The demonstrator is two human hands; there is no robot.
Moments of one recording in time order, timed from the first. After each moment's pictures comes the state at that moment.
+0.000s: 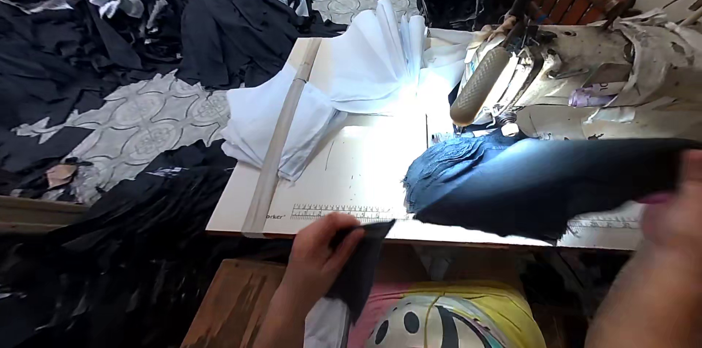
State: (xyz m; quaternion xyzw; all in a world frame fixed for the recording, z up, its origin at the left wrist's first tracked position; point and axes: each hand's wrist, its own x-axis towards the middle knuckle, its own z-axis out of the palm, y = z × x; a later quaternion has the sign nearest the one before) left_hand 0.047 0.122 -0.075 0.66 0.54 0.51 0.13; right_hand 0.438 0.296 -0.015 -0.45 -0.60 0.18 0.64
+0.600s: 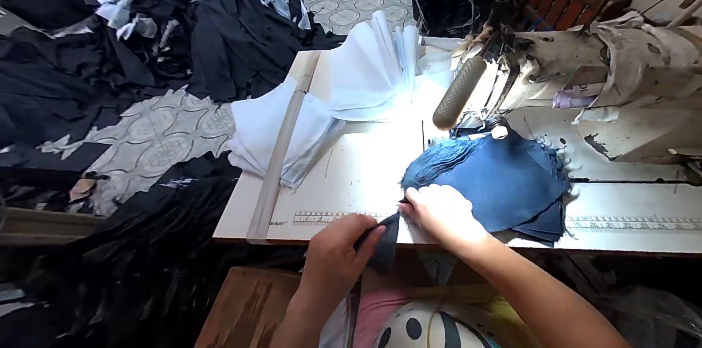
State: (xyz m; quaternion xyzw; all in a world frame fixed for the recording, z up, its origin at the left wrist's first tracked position) left_hand 0.074 0.133 -0.067 0.68 0.62 0.40 -0.01; right_hand 0.246 0.256 -0.038 -0.38 -0.90 0.20 -0.06
